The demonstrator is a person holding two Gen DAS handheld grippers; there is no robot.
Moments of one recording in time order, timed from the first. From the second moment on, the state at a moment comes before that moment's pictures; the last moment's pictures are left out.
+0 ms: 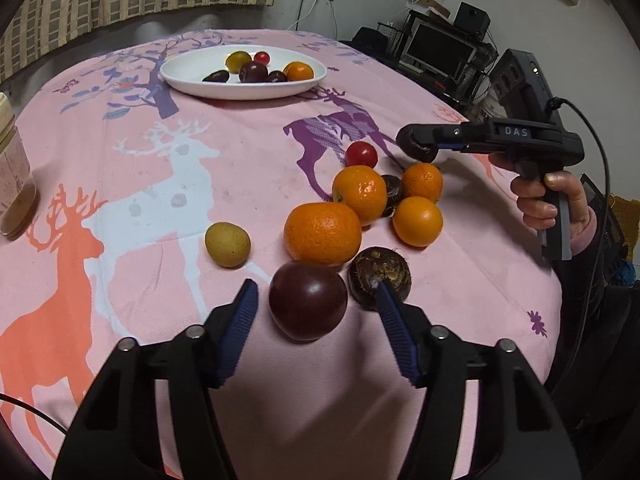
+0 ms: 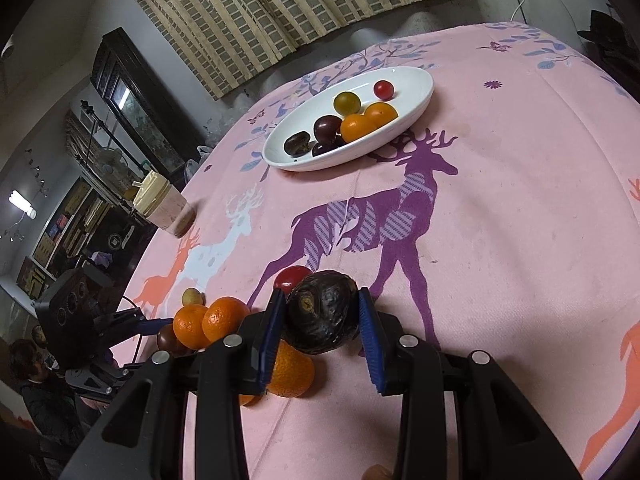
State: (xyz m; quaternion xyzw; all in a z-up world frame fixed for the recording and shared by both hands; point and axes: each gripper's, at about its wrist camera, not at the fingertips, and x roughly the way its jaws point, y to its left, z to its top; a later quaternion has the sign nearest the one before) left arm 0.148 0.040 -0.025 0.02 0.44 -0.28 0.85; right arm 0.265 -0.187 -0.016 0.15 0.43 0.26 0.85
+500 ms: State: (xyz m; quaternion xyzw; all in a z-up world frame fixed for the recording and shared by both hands) left arm 0.178 0.034 0.014 0.02 0.45 -0.28 0.85; right arm 0.268 -0.183 0.008 0.14 0.38 0.27 0.87
